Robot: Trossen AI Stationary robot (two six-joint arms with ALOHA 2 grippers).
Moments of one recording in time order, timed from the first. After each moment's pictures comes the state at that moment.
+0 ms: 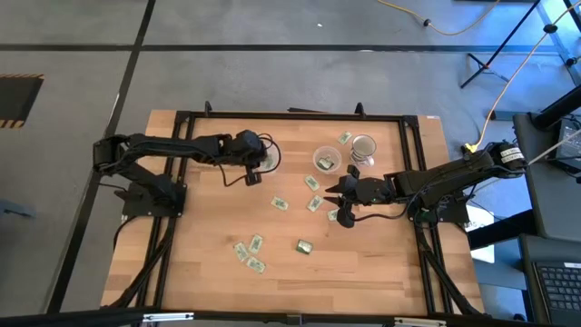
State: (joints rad) left arm 0.31 1.41 0.84 -0.34 -0.17 0.14; right arm 0.20 1.22 0.66 -0.05 0.32 0.28
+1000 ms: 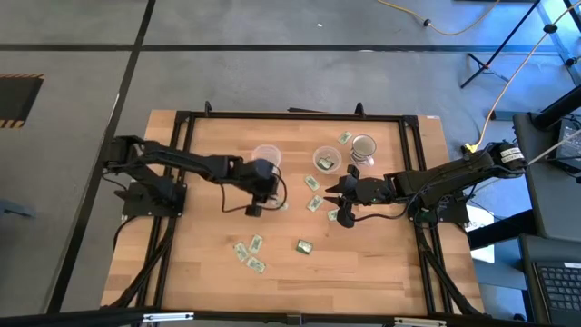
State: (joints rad) left arm 0.07 1.52 0.84 -0.19 0.10 0.25; right arm 0.20 1.22 0.66 -0.05 0.32 0.28
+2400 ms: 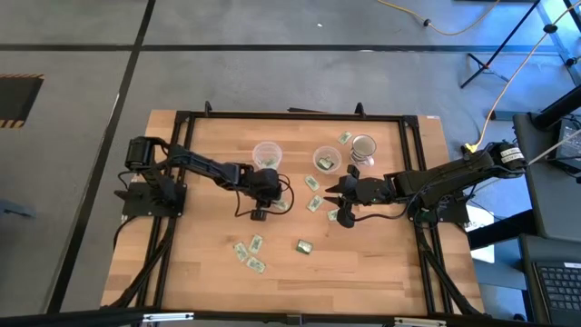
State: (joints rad) left arm 0.06 1.72 0.84 -0.13 0.04 0.17; right arm 0.20 1.22 0.66 -0.05 0.32 0.28
